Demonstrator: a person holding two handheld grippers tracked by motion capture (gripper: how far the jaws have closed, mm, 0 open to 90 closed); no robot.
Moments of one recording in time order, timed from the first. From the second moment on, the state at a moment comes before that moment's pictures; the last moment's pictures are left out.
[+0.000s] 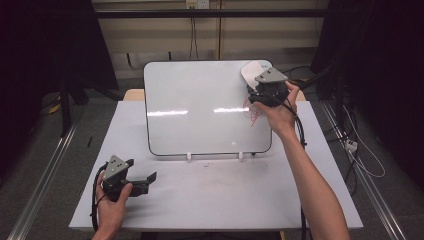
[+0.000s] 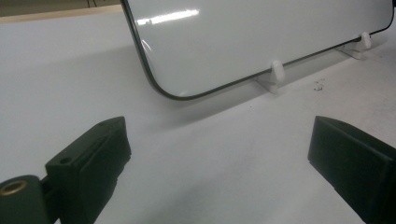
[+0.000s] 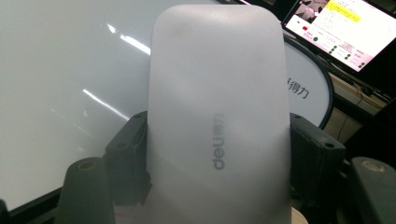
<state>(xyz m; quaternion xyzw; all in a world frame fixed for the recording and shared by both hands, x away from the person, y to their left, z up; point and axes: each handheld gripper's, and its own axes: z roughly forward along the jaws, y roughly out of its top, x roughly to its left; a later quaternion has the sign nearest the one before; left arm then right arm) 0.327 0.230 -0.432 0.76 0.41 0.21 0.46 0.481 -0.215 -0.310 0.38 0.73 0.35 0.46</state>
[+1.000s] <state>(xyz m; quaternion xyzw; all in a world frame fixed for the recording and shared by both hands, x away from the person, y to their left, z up) 0.325 0.232 -0.430 0.75 0.42 0.21 0.47 0.464 -0.222 -0.327 0.45 0.68 0.35 0.45</state>
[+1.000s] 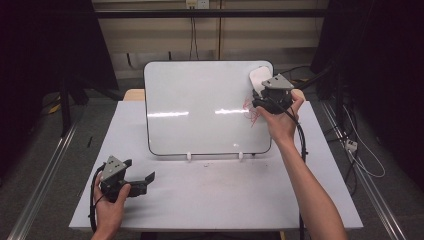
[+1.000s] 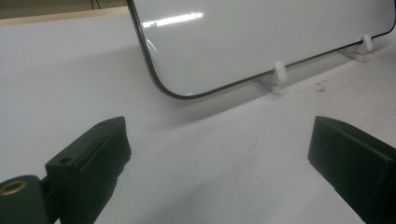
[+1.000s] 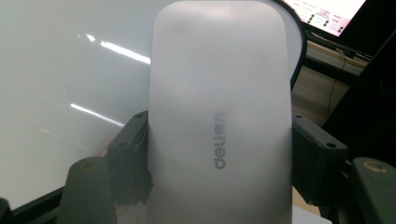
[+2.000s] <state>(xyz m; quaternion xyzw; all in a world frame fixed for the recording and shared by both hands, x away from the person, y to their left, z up) 0.327 0.228 -0.431 0.76 0.41 0.21 0.46 0.430 -0.199 -0.367 0.41 0.73 0.34 0.43</state>
